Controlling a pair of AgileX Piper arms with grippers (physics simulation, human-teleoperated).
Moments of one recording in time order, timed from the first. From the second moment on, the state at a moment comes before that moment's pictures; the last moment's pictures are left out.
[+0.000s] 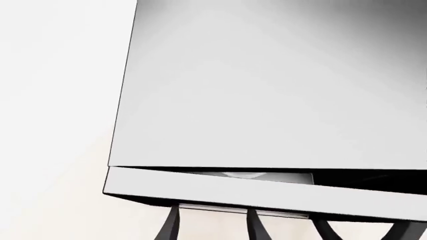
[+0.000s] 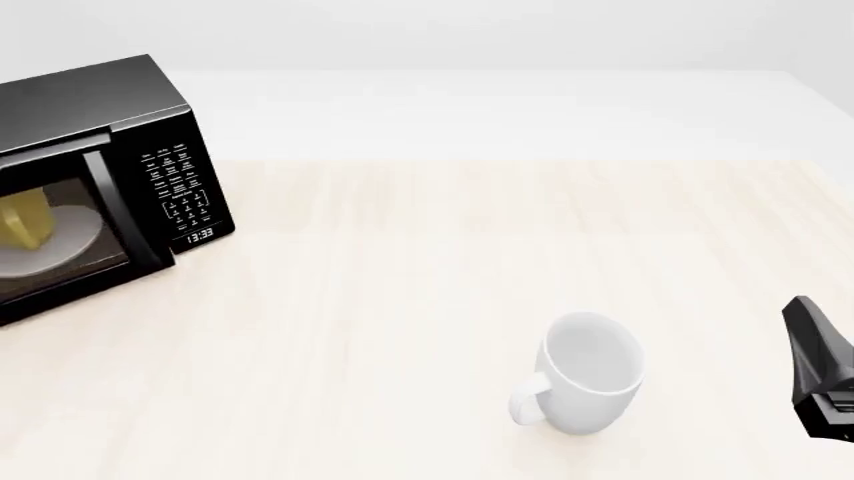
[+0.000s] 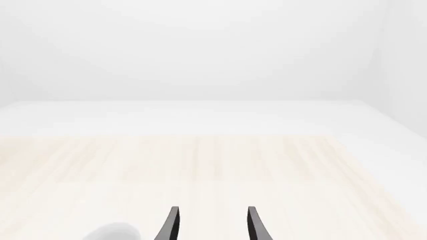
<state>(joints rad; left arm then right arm) 0.59 1.45 -0.78 0.06 -0.11 -0.01 0.03 0.00 -0.01 0.00</state>
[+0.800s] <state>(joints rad) 0.59 1.48 -0.81 0.06 -0.15 -0.01 0.03 0.00 -0.01 0.00</state>
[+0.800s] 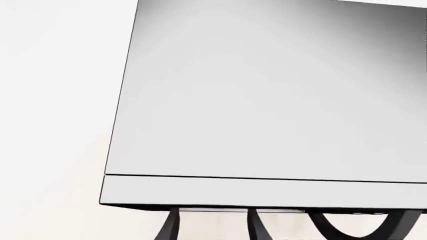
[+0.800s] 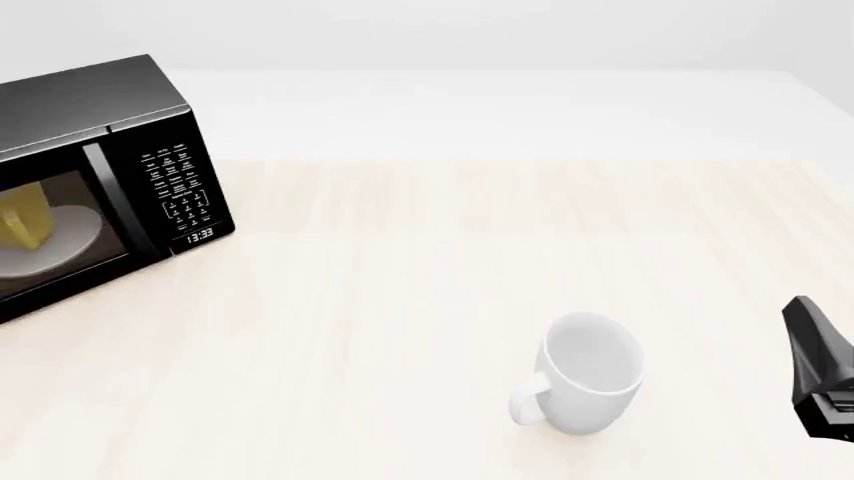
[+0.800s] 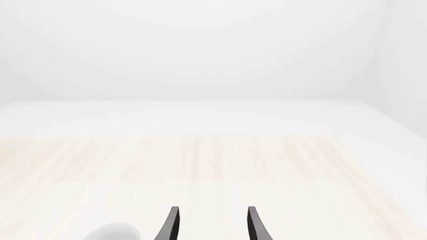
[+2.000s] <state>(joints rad) 0.56 0.98 -0.74 0.27 -0.13 -0.01 0.04 0.00 -0.02 0.00</state>
